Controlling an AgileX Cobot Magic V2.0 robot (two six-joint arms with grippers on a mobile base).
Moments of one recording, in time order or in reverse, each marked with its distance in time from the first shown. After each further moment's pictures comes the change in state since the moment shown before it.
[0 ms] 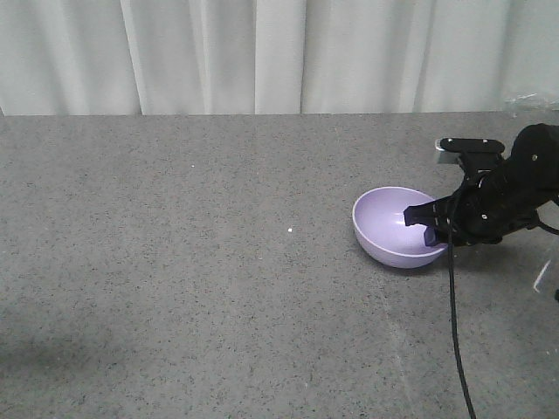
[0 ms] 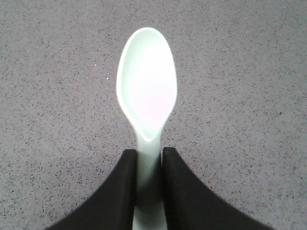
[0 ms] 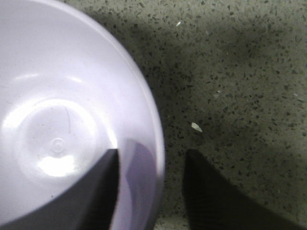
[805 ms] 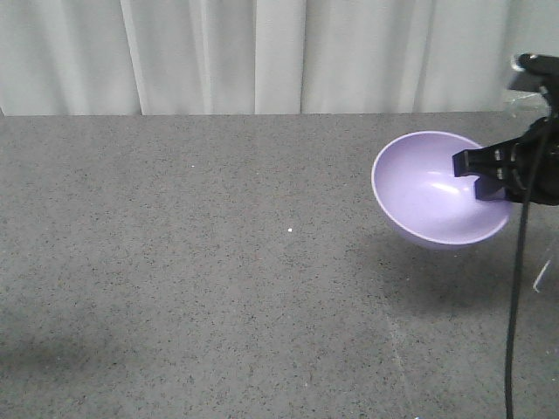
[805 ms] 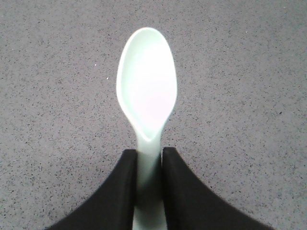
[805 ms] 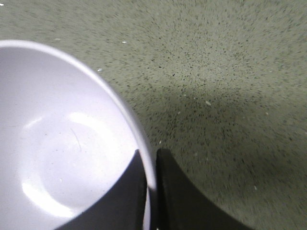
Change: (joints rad) left arm 0.000 0.000 0.000 0.000 0.000 0.000; right arm 0.000 -0.441 -0.005 0.063 0.233 -0.004
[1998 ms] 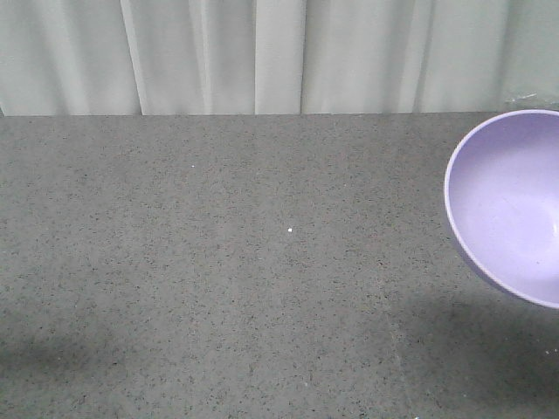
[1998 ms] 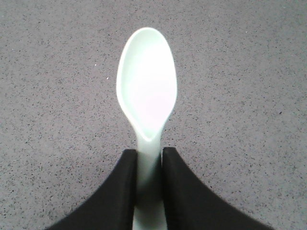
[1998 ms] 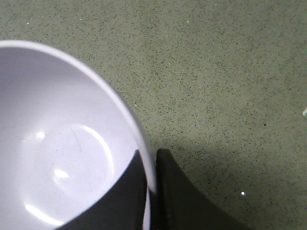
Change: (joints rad) left arm 0.000 0.000 0.000 0.000 0.000 0.000; right arm 0.000 -0.420 0.000 -0.034 0.239 -0.004
